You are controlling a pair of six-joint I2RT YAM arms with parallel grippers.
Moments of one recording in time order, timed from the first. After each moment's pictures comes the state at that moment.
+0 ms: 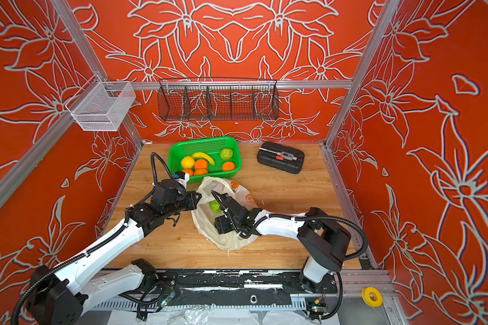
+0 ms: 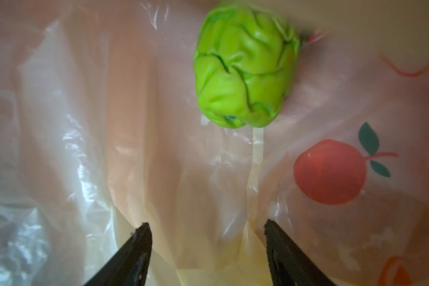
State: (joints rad) left arm -0.46 1.04 0.75 -0.33 0.10 -0.60; right arm 0.98 1.61 0.88 -0.14 0.01 0.57
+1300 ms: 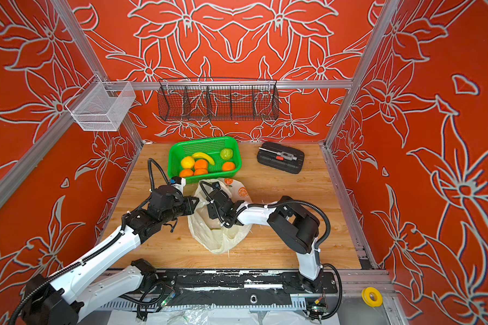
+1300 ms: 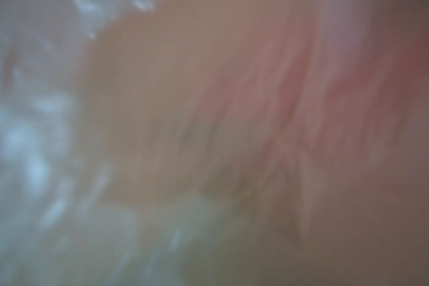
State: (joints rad) left arm -0.46 0.95 0.67 -0.34 0.06 -0.61; right arm 0.96 1.91 1.13 -0.02 0.22 0.54
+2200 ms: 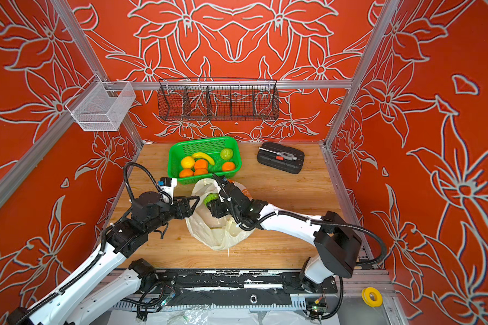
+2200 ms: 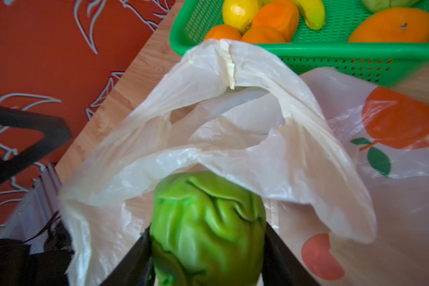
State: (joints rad) left arm -0.46 0.73 0.66 -0.35 0.11 -0.51; right arm 0.96 1.48 0.98 -0.08 0.01 0.53
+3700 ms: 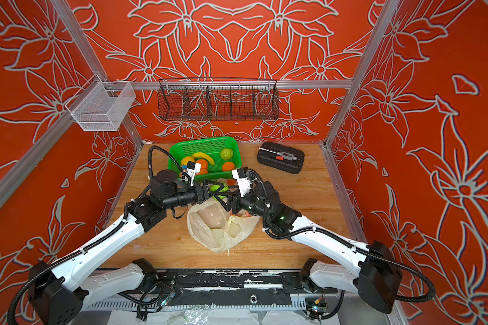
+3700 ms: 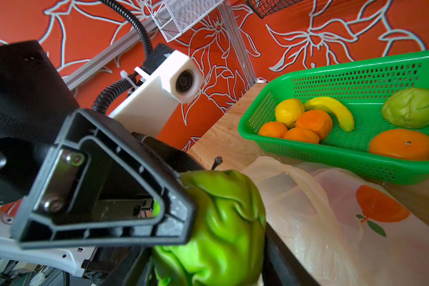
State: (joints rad) left arm -0.52 1.08 0.88 -0.12 0.50 -0.96; right arm 0.83 1.15 0.78 0.23 -0.23 0.51
